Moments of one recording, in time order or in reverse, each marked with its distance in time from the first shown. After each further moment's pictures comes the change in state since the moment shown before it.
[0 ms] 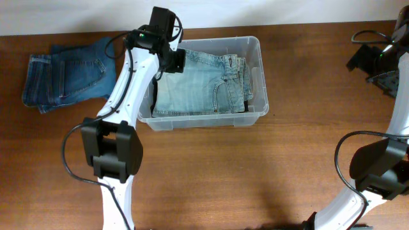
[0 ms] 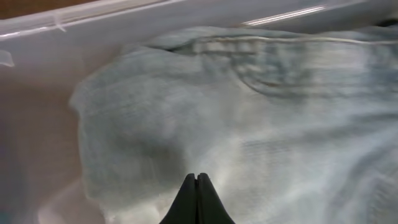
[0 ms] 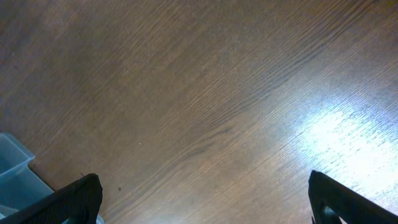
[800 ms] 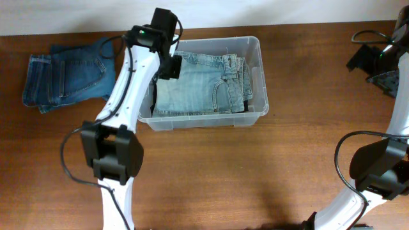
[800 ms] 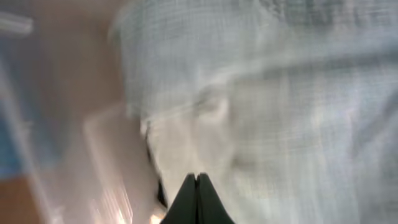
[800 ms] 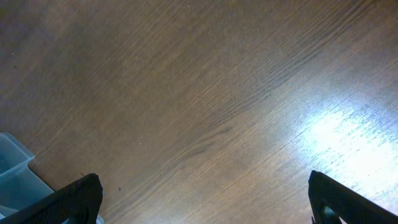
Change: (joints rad) left arm -0.014 -0.030 0.069 -0.266 -0.104 -0.008; right arm 0.000 0.000 0.000 0.000 0.000 0.000
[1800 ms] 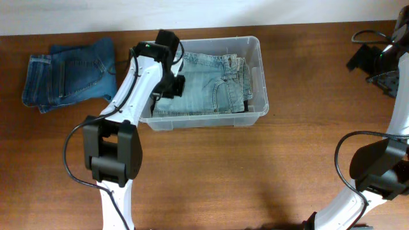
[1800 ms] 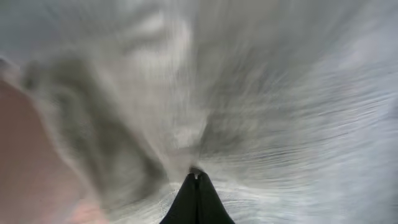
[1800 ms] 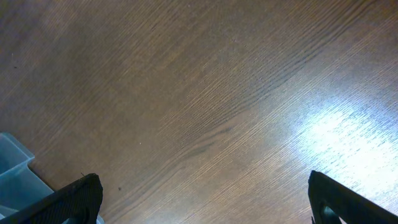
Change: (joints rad) left arm -0.003 -0.017 -0.225 0.095 0.125 0.000; right arm 0.000 0.000 0.000 0.000 0.000 0.000
